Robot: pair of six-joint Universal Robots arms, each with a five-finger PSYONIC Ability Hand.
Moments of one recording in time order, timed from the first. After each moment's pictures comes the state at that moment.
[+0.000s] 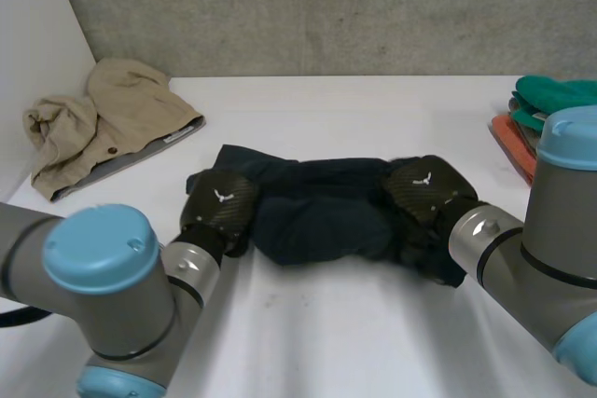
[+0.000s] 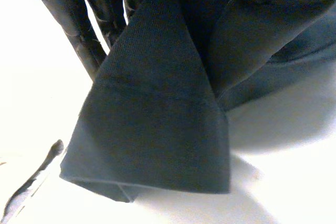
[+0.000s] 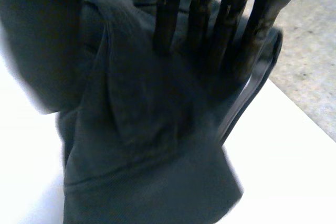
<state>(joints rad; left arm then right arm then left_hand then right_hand) 4.09 -1.97 -1.77 3.56 -1.67 3.45 2.04 -1.28 1.59 0.08 1.43 2.69 1.13 1.19 1.19 1.20 0.98 0.60 0.64 0.64 0.67 0.51</state>
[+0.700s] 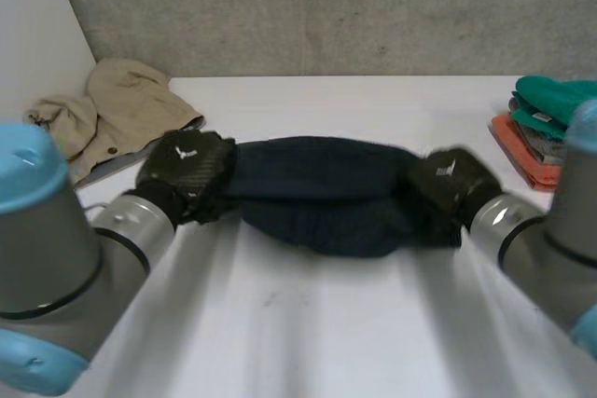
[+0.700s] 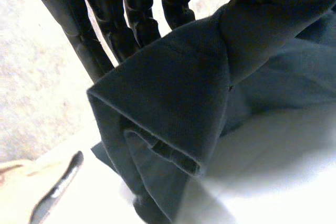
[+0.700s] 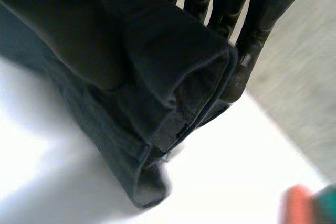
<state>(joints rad) 4.19 -1.74 -1.68 3.24 -1.56 3.37 1.97 -1.33 1.59 0.09 1.43 2.62 1.13 1.20 1.19 1.20 0.98 0.53 1.17 1.17 1.19 0.99</state>
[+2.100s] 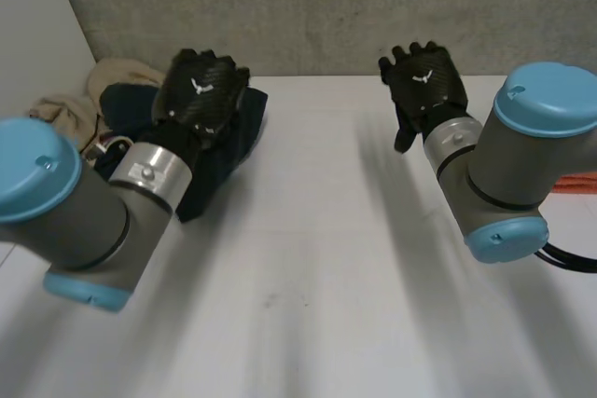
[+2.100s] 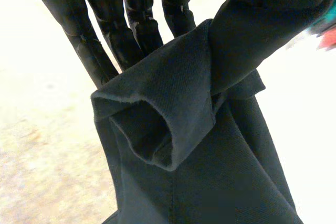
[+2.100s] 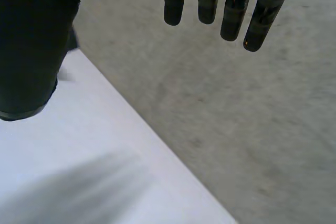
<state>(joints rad) 4.23 -1.86 -1.64 3.69 -1.42 3.58 2.05 -1.02 1.24 -0.26 1.55 2.71 1.13 1.20 1.20 1.20 0.99 0.23 0.25 0.26 0.27 0.10</state>
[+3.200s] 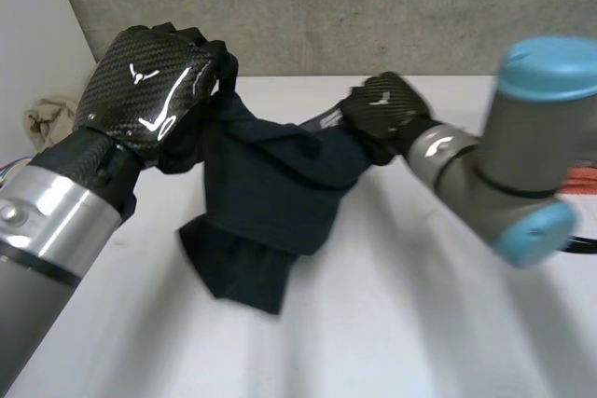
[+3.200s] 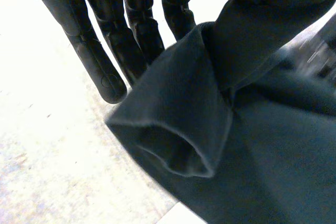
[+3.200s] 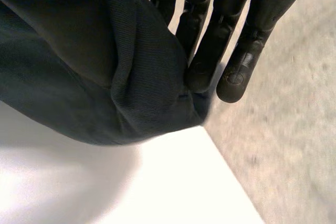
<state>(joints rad) 4.23 -1.39 -1.83 3.46 -1.36 3.33 2.06 -1.07 1.19 0.02 1.32 2.56 1.13 1.20 1.20 1.20 0.99 1.03 1.18 1.18 1.19 0.97</state>
